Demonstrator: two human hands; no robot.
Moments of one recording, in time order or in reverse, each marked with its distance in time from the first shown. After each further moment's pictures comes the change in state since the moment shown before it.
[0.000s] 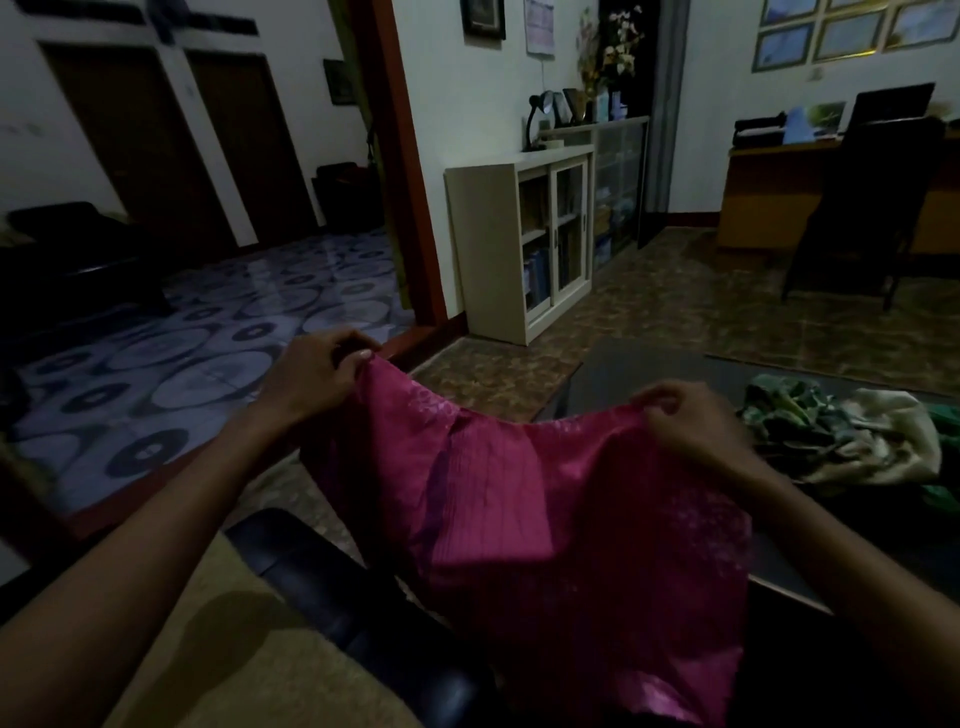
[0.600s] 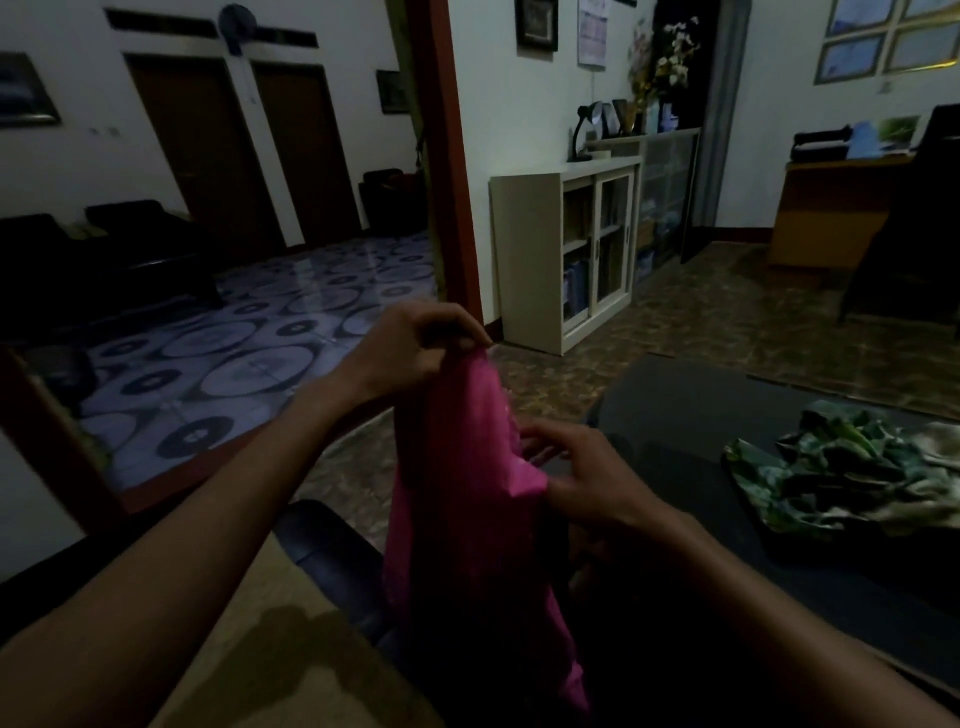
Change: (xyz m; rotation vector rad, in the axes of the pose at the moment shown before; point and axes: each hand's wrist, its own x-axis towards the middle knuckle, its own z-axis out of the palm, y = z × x) left_hand 0.007 0.055 -0.022 -0.164 -0.095 0.283; right_hand -0.035 -0.086 0.082 0.261 -0.422 -0.515
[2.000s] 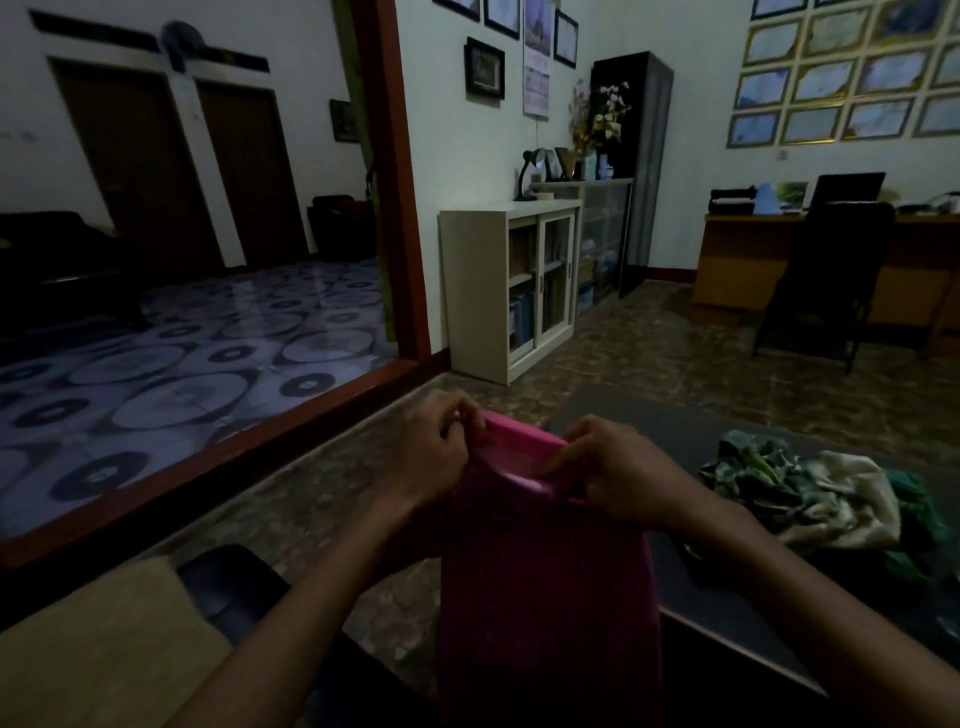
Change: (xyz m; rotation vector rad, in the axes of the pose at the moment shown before) left_hand 0.002 0.041 0.119 -0.264 0.235 -0.299; right_hand -0.025 0.000 -0.101 -0.446 -0.073 0.156
